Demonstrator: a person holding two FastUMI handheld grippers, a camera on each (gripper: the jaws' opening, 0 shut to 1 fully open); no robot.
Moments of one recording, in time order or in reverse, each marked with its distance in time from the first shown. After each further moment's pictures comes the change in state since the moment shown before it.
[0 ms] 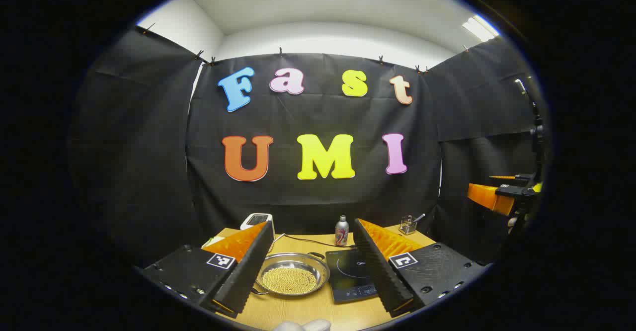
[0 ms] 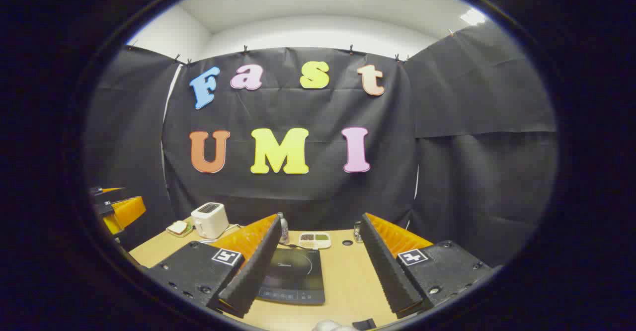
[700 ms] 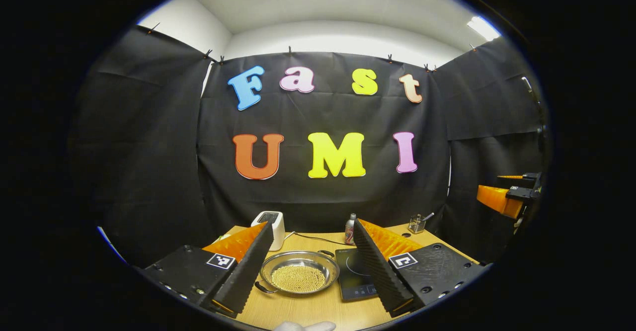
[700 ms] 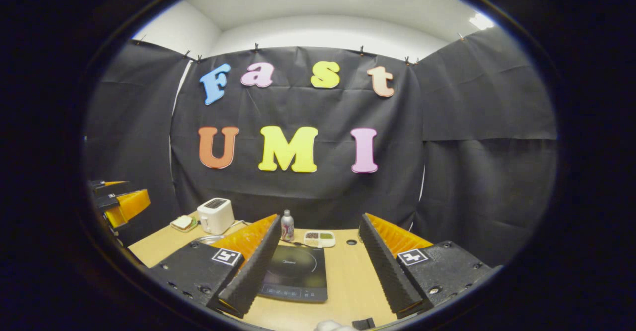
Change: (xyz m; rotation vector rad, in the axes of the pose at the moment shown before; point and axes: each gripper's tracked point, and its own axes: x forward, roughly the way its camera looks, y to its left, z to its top) left arm -0.009 0.027 -0.006 0.000 0.024 0.068; right arm -0.012 0.025 -0.008 -0.036 0.028 0.051
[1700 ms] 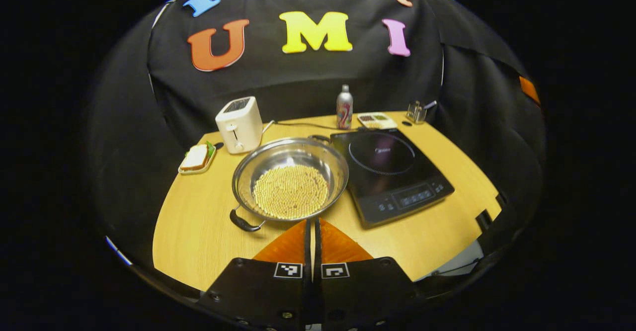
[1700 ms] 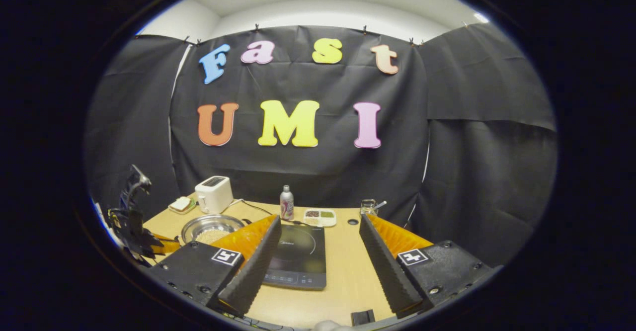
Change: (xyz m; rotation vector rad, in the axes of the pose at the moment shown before) left arm 0.036 0.013 -0.269 0.093 0.745 -0.183; right arm 0.026 -0.014 -0.057 0.004 0.125 0.002
